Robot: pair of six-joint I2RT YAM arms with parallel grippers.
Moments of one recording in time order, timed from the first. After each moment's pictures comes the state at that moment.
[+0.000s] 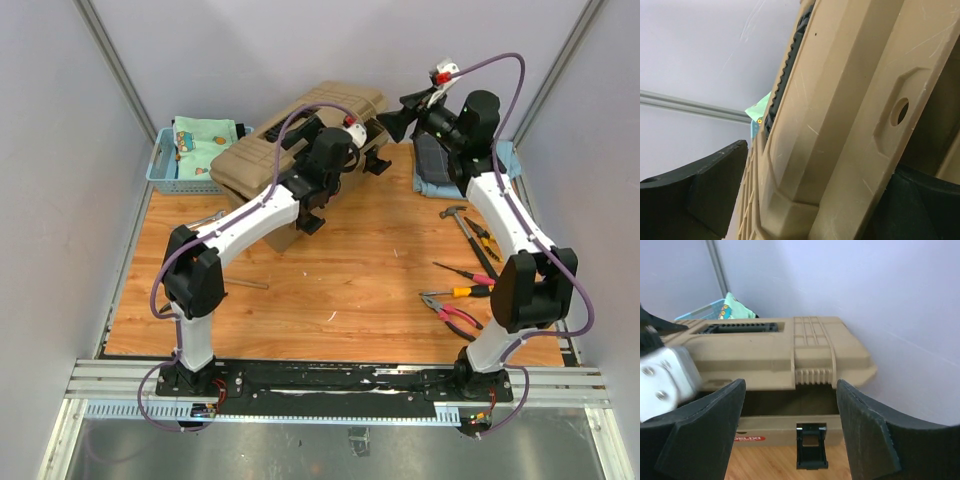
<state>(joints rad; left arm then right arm) -0.73 1.90 1.68 -0.13 -0.87 0.64 0.15 1.69 1.54 0.27 -0.67 0.05</state>
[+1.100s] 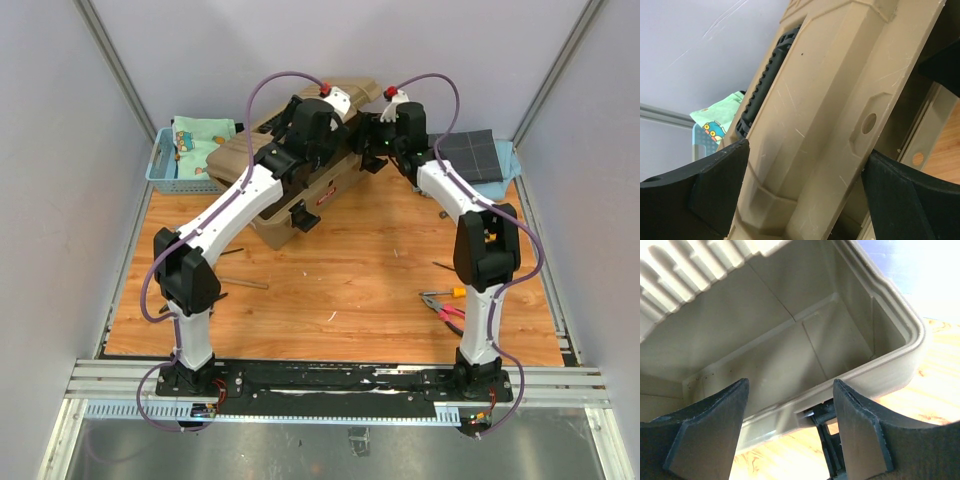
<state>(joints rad) -0.64 1.90 1.93 -0.43 -0.62 0.30 0.31 2.05 1.75 0.01 -0.28 0.31</state>
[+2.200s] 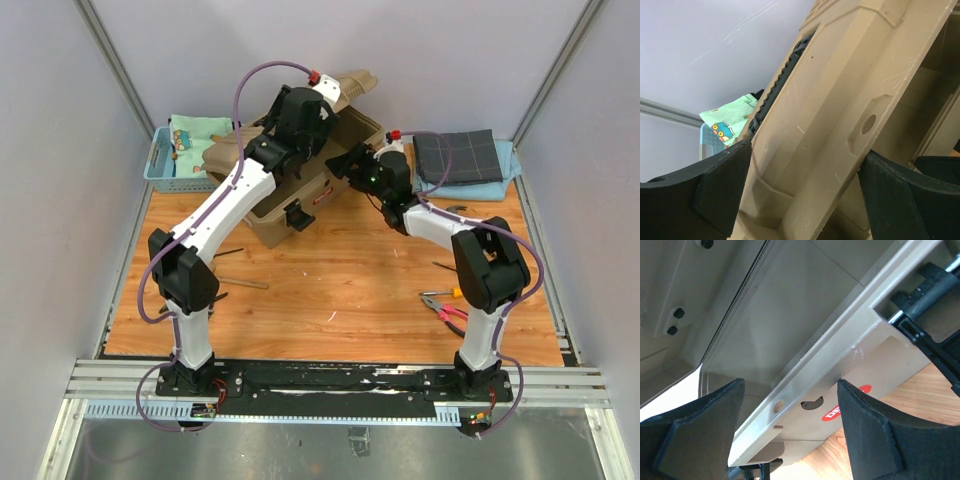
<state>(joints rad) -0.60 1.90 2.00 -0.45 -0.60 0.31 0.46 1.87 1.22 0.51 -0.11 0.84</state>
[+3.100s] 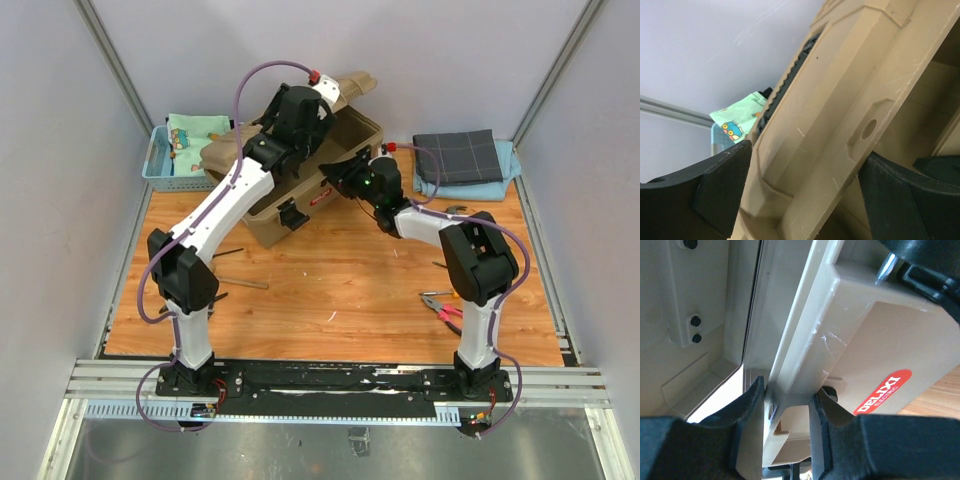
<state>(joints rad) -0.59 1.89 1.99 -0.47 -0.61 0.35 0.48 1.97 1.24 0.60 -0.16 1.21</state>
